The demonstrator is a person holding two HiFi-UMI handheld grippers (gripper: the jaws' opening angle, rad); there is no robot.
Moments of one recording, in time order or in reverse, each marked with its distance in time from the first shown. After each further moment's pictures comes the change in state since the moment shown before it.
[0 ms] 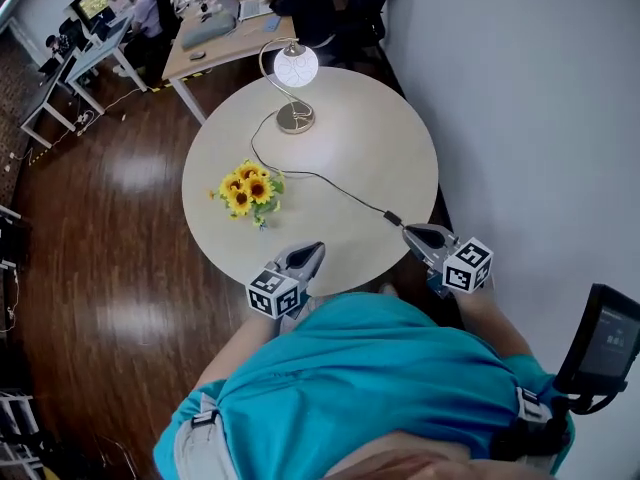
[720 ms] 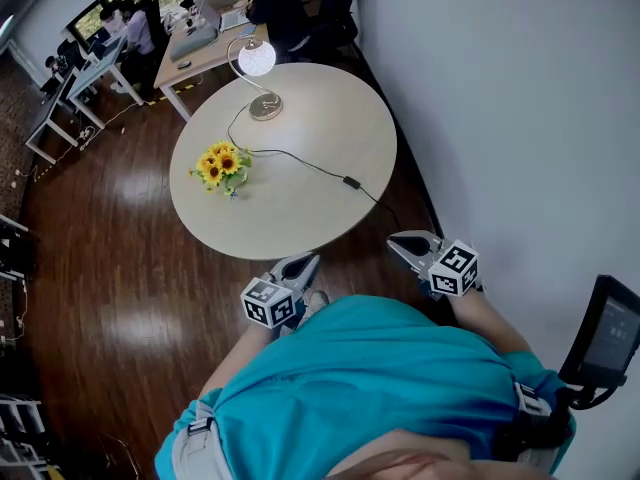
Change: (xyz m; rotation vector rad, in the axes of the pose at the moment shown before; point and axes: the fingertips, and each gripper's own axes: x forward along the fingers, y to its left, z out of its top) left arm -0.032 -0.223 -0.042 -0.032 0.016 -0.025; right arm -0.188 0.123 -0.033 -0.099 0.027 0.050
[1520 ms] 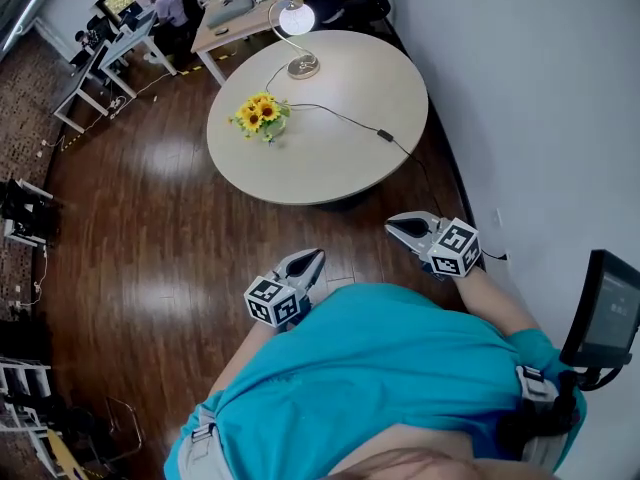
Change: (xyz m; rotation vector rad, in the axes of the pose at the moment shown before) left arm -0.137 -0.062 -0.080 0.024 -0.026 0.076; right arm 0.018 0.137 -0.054 -0.057 0.019 0.144
